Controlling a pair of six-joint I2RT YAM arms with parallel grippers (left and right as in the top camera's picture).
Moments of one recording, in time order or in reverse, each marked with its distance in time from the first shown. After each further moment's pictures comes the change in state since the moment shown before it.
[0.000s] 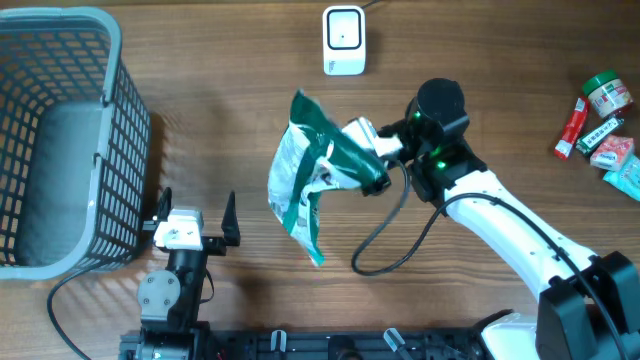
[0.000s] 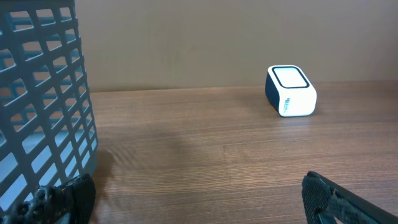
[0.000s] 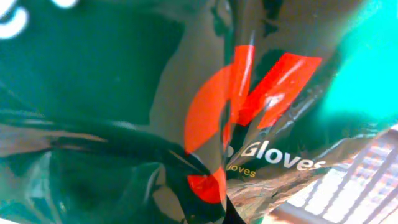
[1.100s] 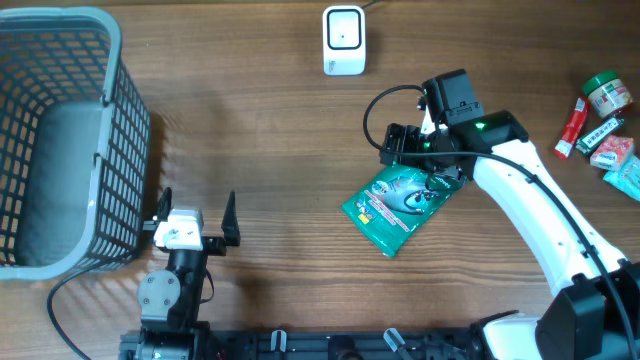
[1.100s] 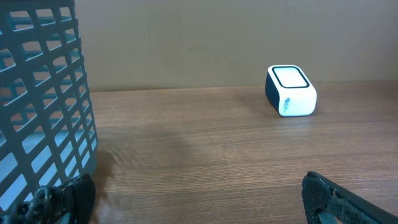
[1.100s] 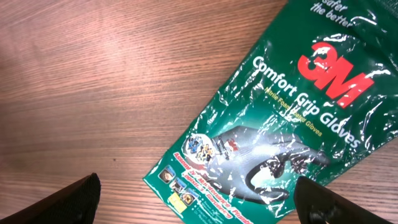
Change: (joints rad) left arm 0.000 0.001 0.000 0.000 0.000 0.000; right arm -0.151 0.018 0.244 -1.495 1.402 0.545
